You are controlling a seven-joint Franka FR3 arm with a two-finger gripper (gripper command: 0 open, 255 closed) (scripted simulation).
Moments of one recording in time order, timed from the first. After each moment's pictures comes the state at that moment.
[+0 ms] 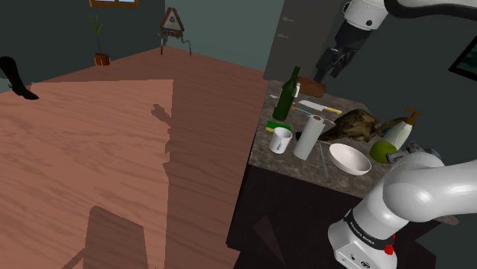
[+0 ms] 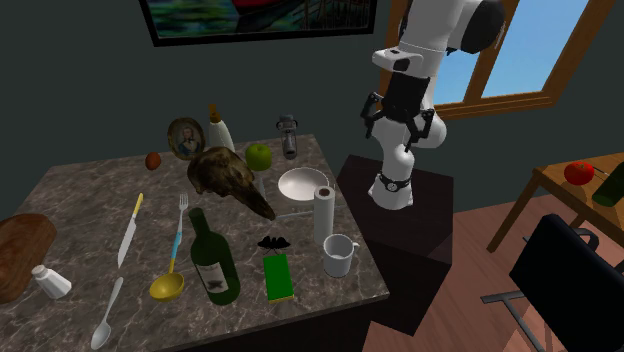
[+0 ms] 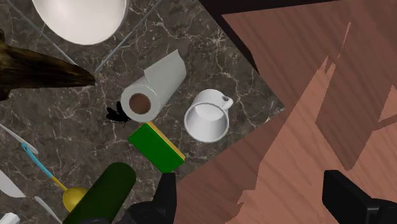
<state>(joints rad) -0.02 -0.79 0.02 -2.31 -0.11 1.69 0.07</state>
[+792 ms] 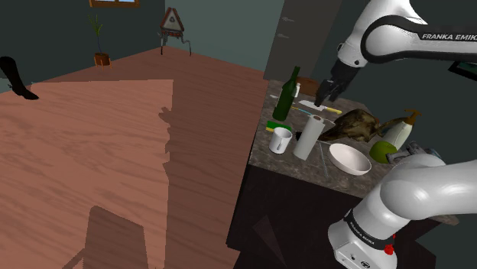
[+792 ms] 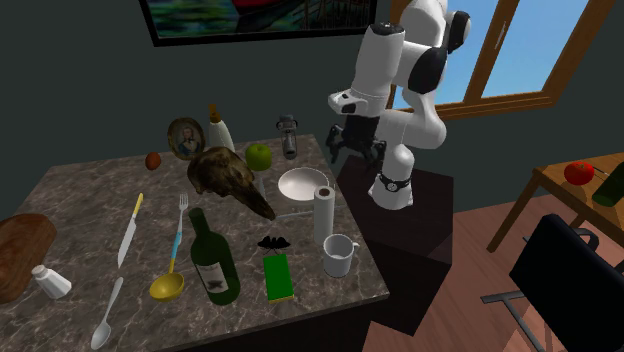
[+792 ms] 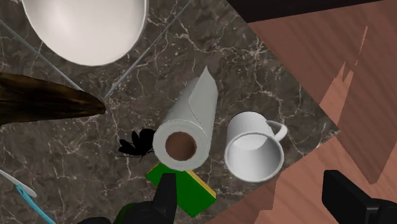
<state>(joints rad) -0.09 -0.78 -0.14 -2.55 -0.19 1.91 -0.03</state>
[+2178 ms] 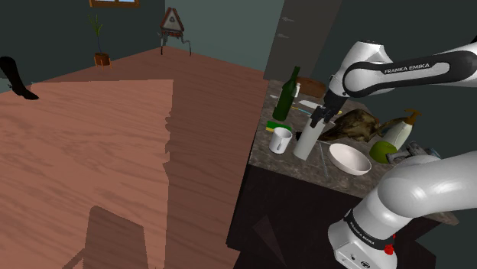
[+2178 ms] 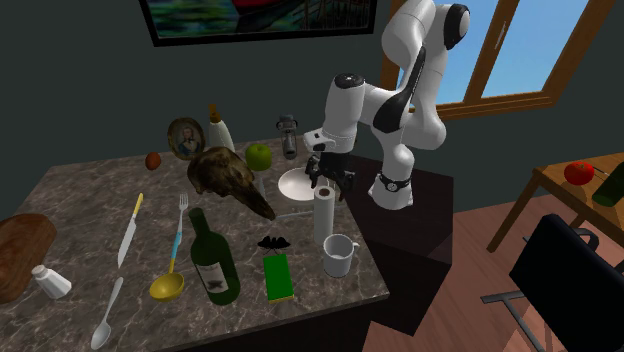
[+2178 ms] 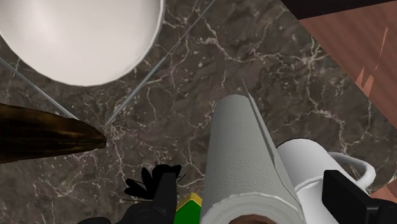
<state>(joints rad) -0.16 -0.63 -0.29 -2.72 -0.27 2.22 -0.10</state>
